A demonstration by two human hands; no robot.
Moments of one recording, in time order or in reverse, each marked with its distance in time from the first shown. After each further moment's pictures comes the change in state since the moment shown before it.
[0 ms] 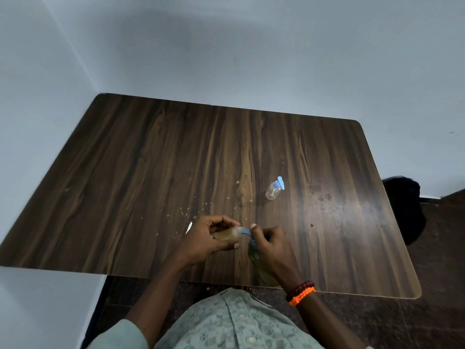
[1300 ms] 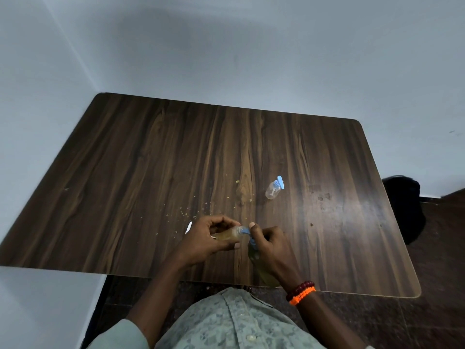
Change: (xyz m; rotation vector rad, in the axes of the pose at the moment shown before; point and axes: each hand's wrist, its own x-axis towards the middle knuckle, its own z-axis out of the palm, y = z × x) left_hand 0.001 0.000 0.002 -0.013 -0.007 -0.012; right_hand -0.002 -0.006 -0.002 -0.005 -0.005 -0.003
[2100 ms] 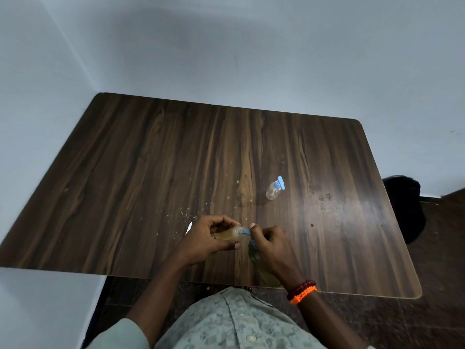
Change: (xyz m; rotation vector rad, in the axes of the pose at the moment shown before) left_hand 0.002 -0.001 -0.002 -0.008 -0.010 -0.010; right_hand 0.001 -0.006 -0.004 0.010 -0.033 -0.003
